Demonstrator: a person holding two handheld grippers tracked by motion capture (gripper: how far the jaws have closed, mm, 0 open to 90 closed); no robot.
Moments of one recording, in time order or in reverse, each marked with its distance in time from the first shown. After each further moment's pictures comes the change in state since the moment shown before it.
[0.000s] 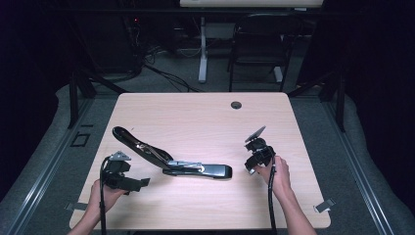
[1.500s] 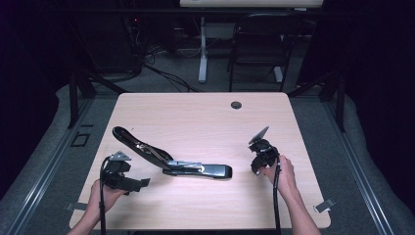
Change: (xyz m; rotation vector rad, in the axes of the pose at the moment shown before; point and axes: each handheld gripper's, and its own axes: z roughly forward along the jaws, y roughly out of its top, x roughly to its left) left arm 0.000 0.000 0.000 0.012 -0.007 0.008; right arm -0.012 -0.004 -0.002 0.105 0.036 -0.025
